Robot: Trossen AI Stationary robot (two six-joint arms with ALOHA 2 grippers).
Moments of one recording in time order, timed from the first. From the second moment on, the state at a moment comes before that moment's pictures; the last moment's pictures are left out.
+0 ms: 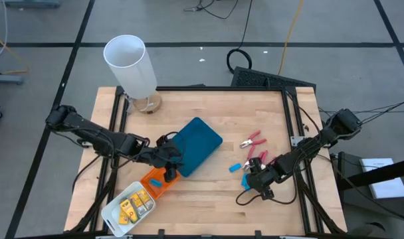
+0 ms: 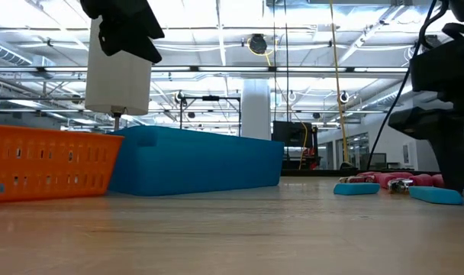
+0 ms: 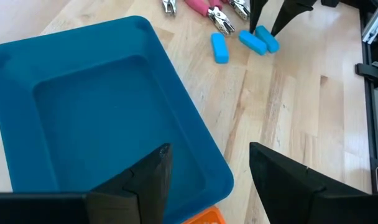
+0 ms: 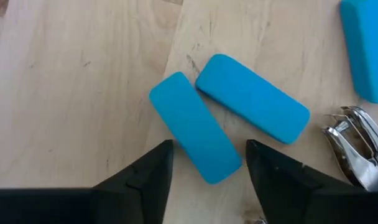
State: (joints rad) left arm -0.35 1.32 0.99 -0.47 -0.30 -0.60; right arm 0.57 1.49 0.64 -0.36 0.05 0.31
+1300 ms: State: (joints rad) left arm -0.30 1.32 0.99 -0.04 -0.45 -0.42; right arm 0.51 1.31 0.63 -0.04 0.74 -0.22
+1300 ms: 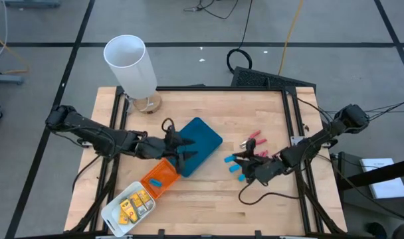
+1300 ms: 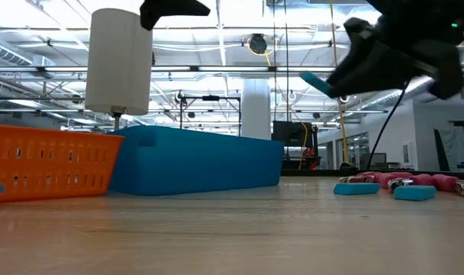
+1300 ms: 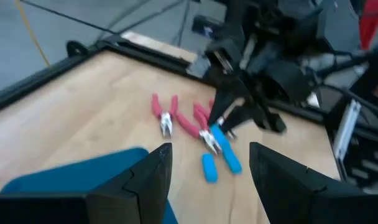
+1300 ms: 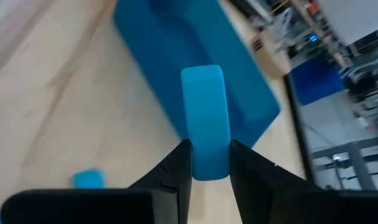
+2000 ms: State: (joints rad) left arm -0.13 1.62 0.99 0.33 -0.40 -0.57; right arm 0.30 1.31 0.63 0.20 0.73 -0.42
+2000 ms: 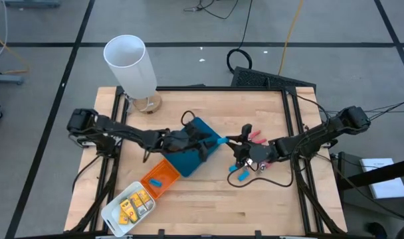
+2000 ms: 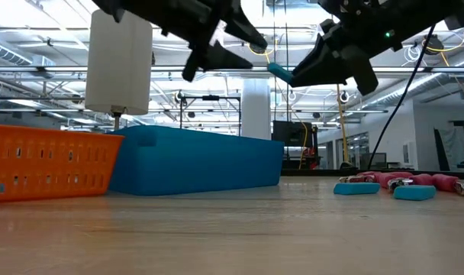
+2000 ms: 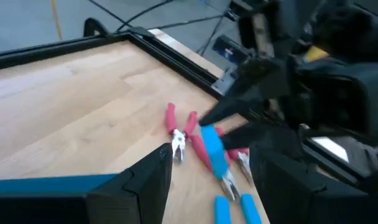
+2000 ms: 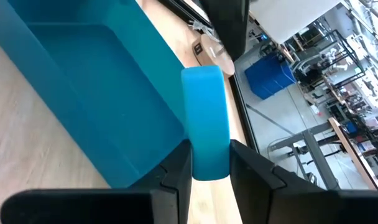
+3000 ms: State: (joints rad) left arm -0.07 1.76 0.99 0.54 -0.29 -0.63; right arm 0.29 1.31 0.63 0.23 0.73 -0.43
